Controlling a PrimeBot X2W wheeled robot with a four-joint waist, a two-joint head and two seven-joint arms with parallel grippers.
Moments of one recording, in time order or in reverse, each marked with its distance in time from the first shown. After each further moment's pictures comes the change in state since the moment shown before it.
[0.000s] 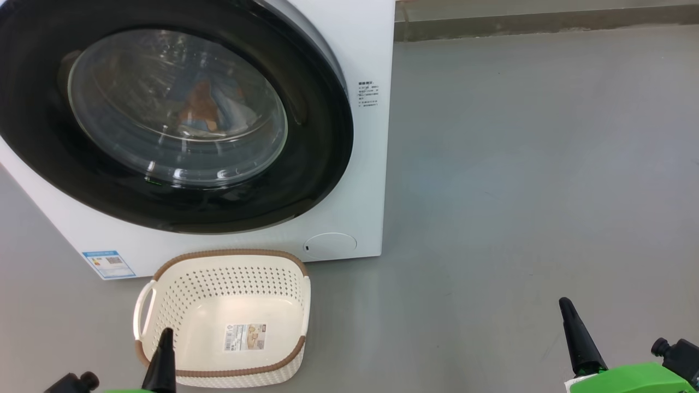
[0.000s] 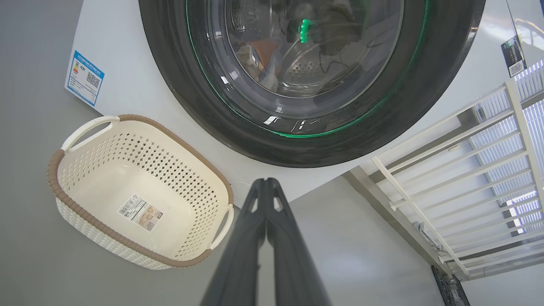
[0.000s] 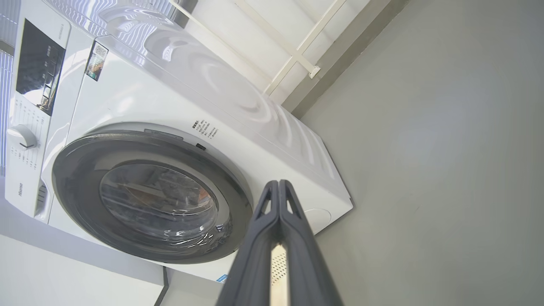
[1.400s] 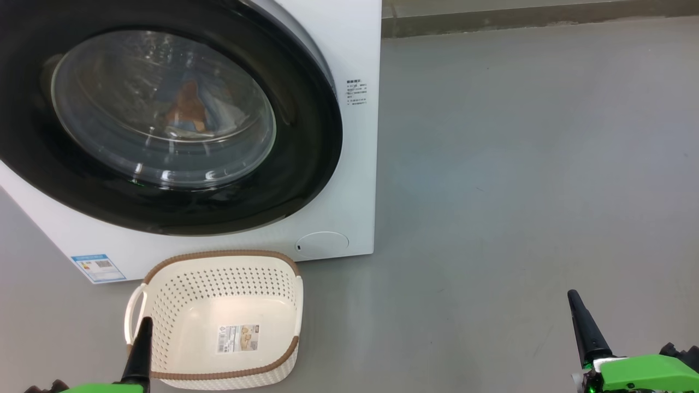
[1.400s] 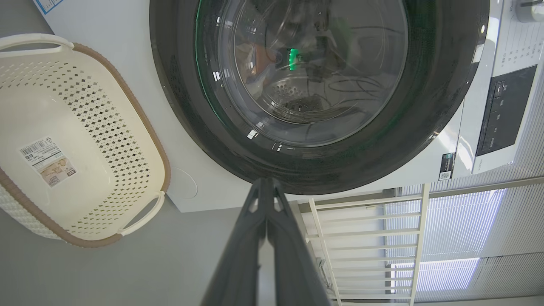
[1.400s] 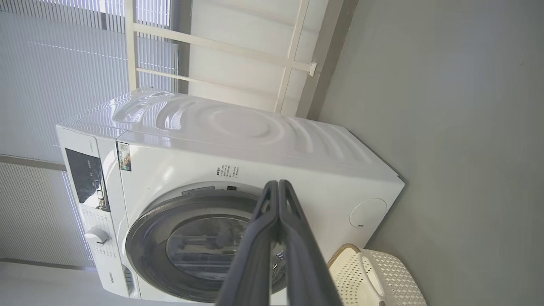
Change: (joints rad) left arm -0.054 -0.027 0.122 0.042 -0.449 -0.075 0.106; right arm -0.062 -0.004 -0.029 0.076 0.465 -0.001 0.083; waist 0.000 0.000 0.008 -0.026
